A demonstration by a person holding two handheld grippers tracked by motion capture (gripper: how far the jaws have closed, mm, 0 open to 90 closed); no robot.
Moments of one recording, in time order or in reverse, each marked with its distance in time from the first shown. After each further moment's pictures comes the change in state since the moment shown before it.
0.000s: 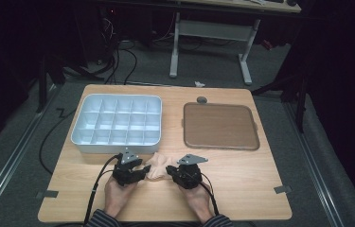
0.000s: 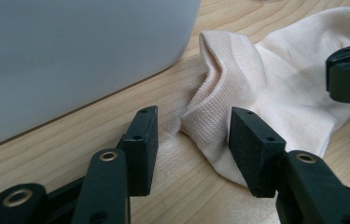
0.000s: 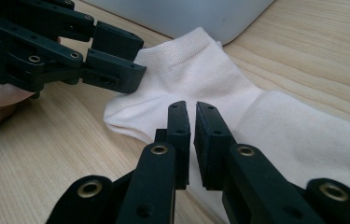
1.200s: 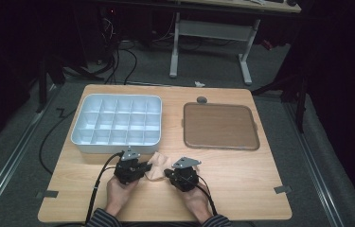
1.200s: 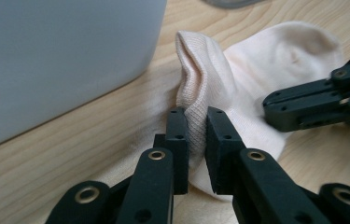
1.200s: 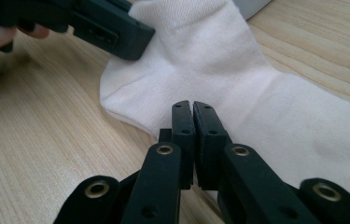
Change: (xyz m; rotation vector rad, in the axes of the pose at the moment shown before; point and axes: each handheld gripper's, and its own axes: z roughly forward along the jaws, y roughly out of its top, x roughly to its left) left arm -0.002 0.012 -0.006 0.006 -0.126 -0.014; right arm 0.006 -0.007 0.011 0.053 -0.024 -0.081
